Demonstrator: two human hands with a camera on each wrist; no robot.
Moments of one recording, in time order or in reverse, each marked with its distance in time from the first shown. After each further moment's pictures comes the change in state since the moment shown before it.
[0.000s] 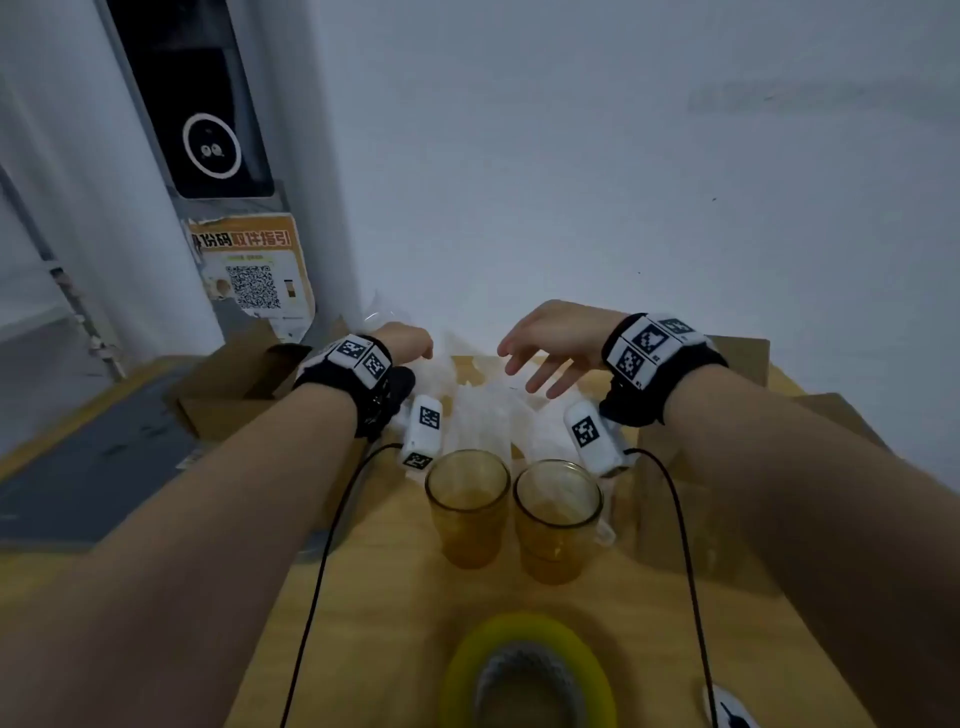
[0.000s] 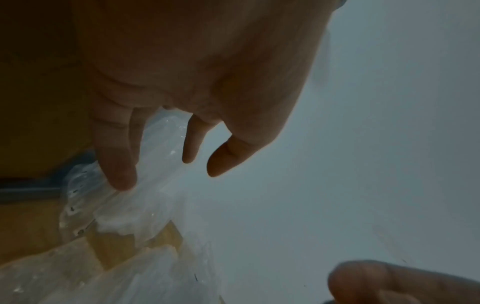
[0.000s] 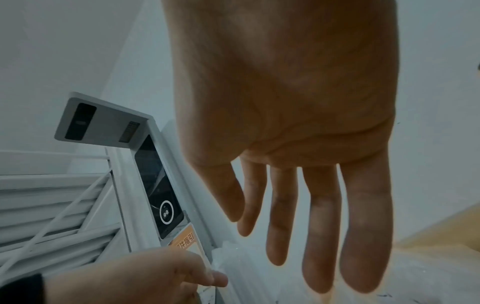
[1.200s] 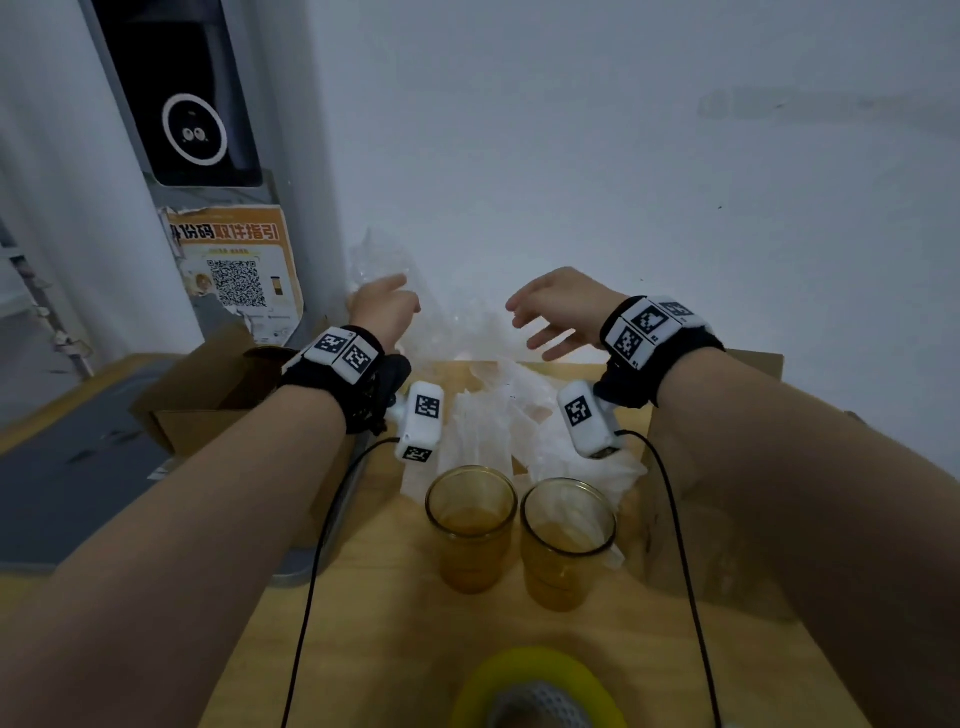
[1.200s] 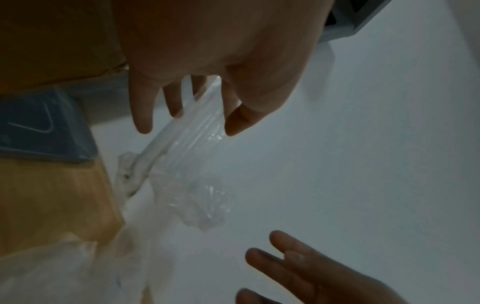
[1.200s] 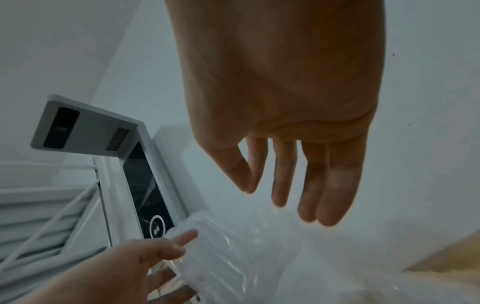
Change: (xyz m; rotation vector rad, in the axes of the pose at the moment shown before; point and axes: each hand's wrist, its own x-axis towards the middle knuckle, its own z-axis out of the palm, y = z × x) left_hand 0.038 -0.006 -0.012 -0.789 0.247 0.114; right_hand 0.027 -0.019 -0.014 0.093 0.263 -0.053
